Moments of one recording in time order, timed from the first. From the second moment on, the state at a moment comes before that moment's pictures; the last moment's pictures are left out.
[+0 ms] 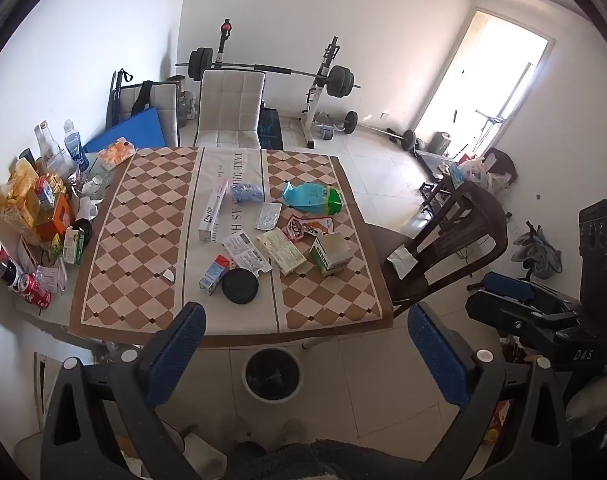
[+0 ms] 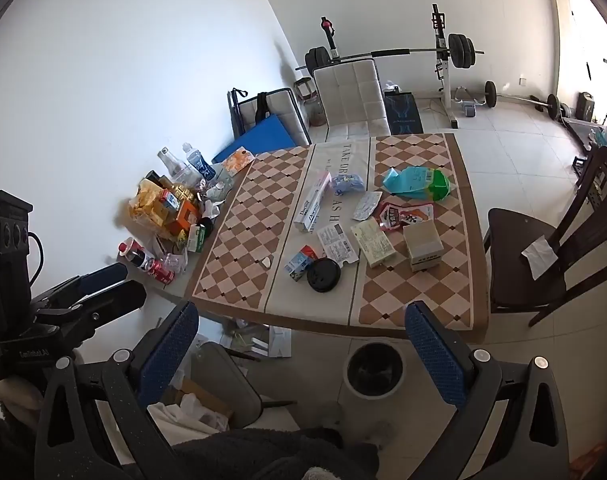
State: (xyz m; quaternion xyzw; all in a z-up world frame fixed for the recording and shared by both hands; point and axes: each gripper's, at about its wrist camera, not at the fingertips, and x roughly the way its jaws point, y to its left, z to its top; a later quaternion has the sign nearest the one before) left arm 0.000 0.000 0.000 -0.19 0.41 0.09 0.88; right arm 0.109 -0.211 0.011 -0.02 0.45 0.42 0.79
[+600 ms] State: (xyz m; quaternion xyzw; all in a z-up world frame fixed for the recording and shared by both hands) left arm -0.003 -0.001 0.003 -0.19 0.41 0.09 0.89; right arm 0.103 -0.200 0.009 -0.03 0.46 0.42 0.79
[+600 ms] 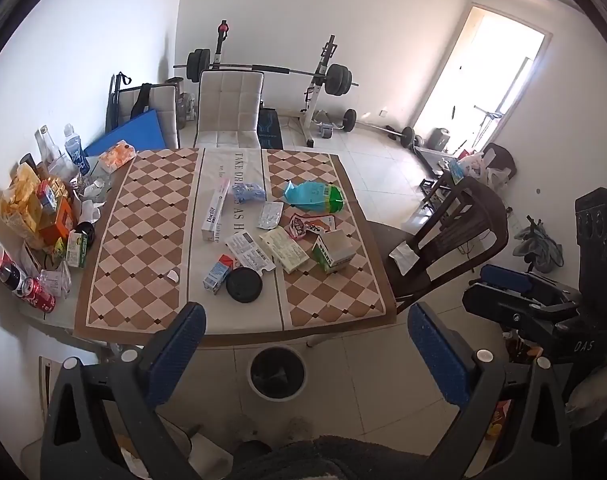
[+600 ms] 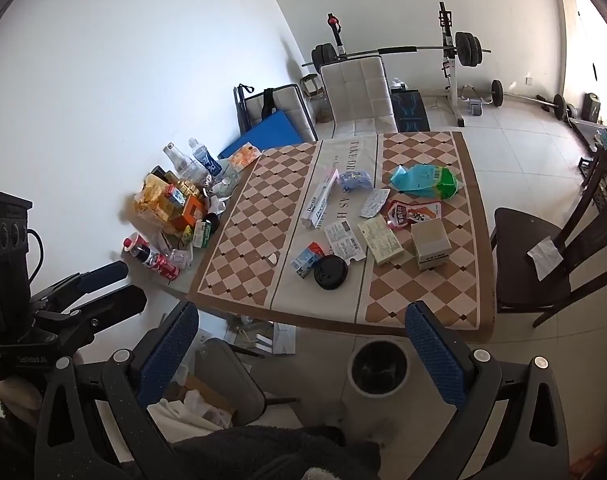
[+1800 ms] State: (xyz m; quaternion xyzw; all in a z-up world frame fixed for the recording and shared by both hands) left arm -0.001 0.010 0.010 -0.19 0.41 0.08 0.89; right arm 0.093 -0.191 0.006 -0.03 0.46 0.42 0.78
